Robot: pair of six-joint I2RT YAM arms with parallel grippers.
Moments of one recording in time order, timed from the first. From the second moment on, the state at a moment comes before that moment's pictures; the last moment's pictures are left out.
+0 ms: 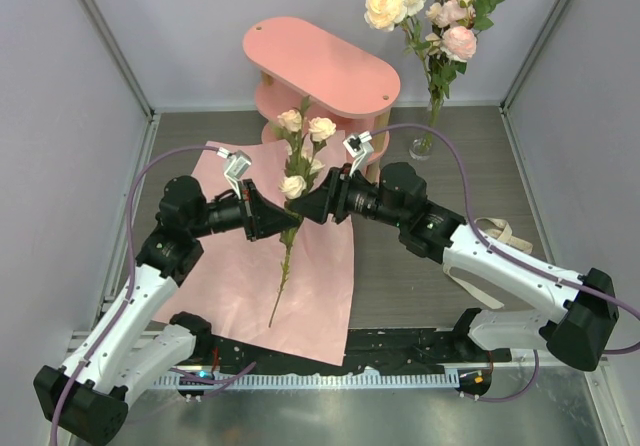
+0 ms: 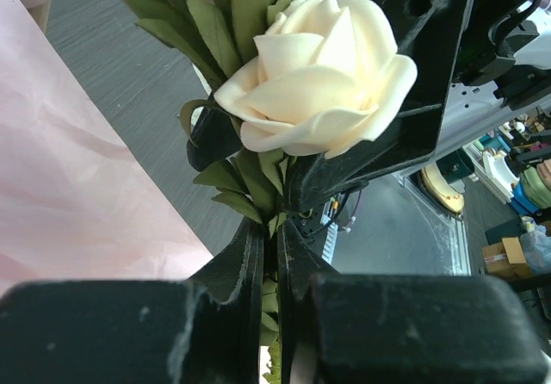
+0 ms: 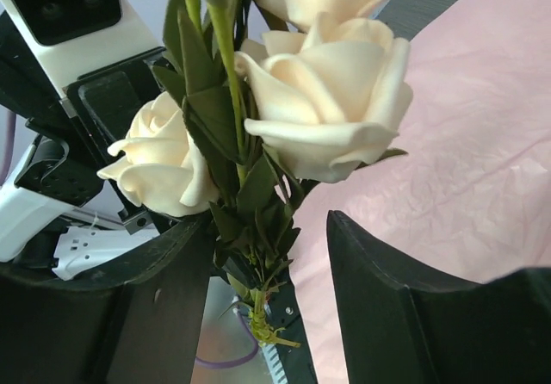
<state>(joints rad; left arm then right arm) -0.40 0.84 0.79 -0.05 0.86 -0.55 0.86 1.21 1.02 0.13 -0.27 0.73</state>
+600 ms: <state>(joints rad) -0.40 0.85 0.79 -0.07 0.86 -0.53 0.87 1.21 1.01 0.13 -0.24 0.72</state>
